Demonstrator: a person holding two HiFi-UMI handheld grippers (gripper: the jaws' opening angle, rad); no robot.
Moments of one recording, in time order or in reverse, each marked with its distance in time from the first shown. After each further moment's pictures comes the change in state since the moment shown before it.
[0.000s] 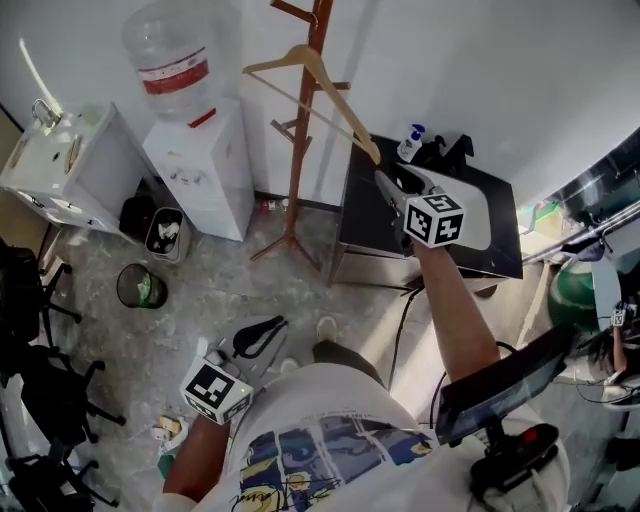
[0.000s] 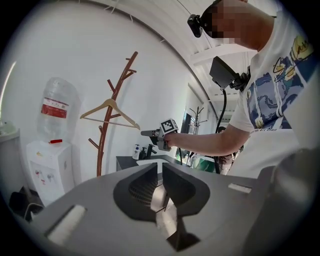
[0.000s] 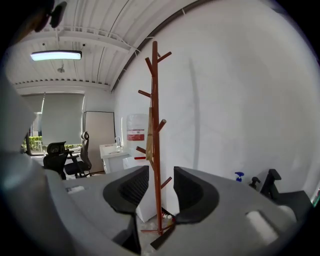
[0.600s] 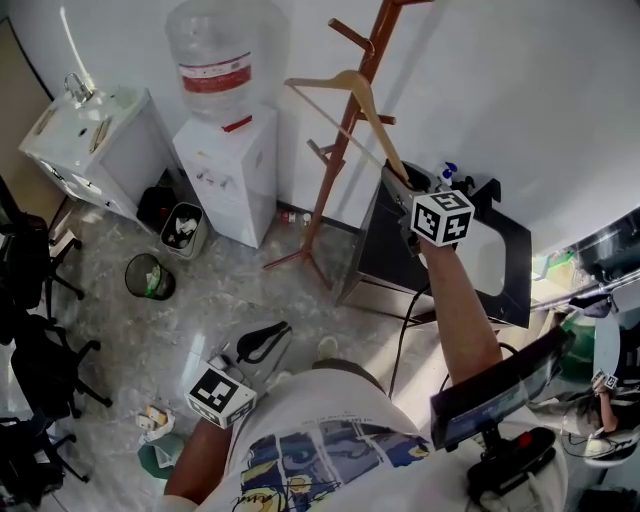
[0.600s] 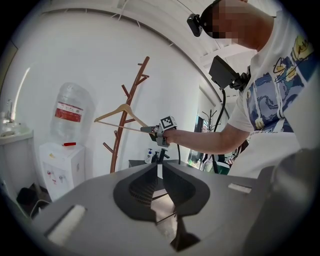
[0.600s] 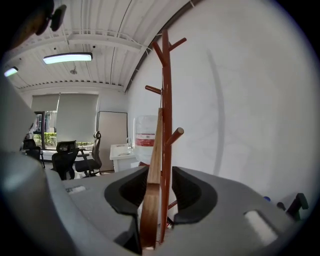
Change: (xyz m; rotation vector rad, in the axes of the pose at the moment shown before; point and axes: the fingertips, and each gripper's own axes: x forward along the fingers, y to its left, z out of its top) left arm 0.006 0.041 0.017 -0.035 -0.049 0.133; right arm 0.088 0.022 0.056 -0.076 -0.008 0.163
